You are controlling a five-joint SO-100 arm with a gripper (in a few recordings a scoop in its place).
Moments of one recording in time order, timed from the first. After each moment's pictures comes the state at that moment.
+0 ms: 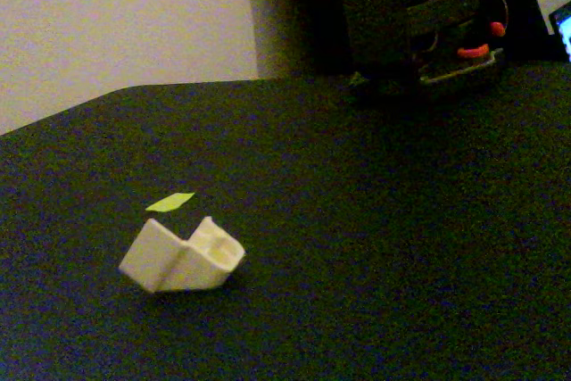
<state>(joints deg) -13.5 113.6 97.1 80.9 18.1</state>
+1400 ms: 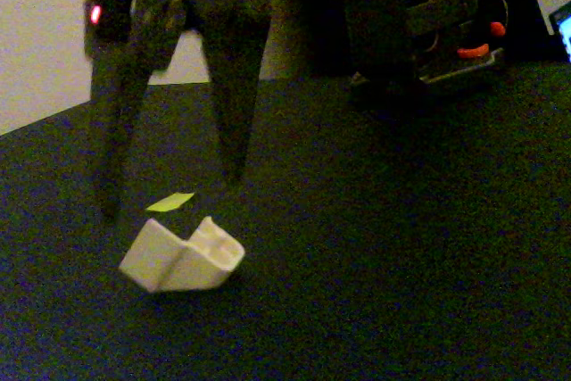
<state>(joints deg) -11.7 34.8 27.1 96.4 23.2</state>
